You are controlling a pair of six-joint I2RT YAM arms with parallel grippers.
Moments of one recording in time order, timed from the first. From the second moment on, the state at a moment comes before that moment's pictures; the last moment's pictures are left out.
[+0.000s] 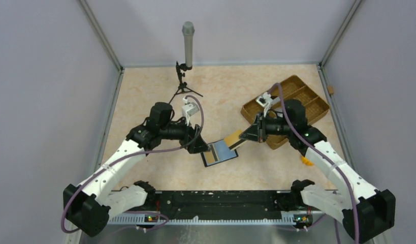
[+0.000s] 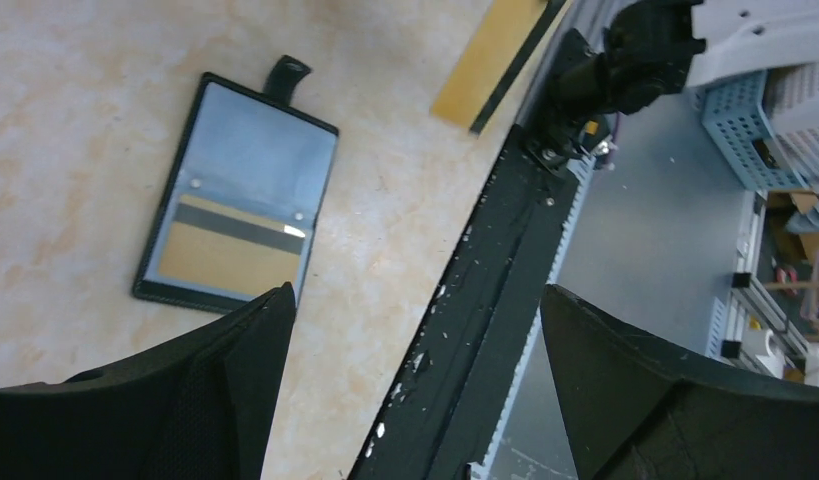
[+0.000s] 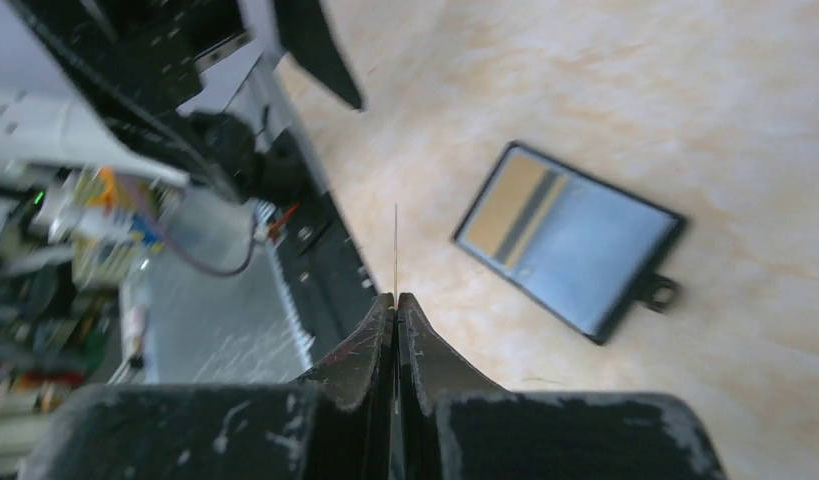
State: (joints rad) left arm -0.49 1.03 0.86 -0.46 0.75 -0.18; right arm 0.35 0.96 0.77 -0.27 -0.79 0.34
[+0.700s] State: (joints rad) left arm -0.63 1.16 0.86 -0.32 1.06 -0.29; right arm 0.64 1.12 0.77 -0.15 -1.06 0.35
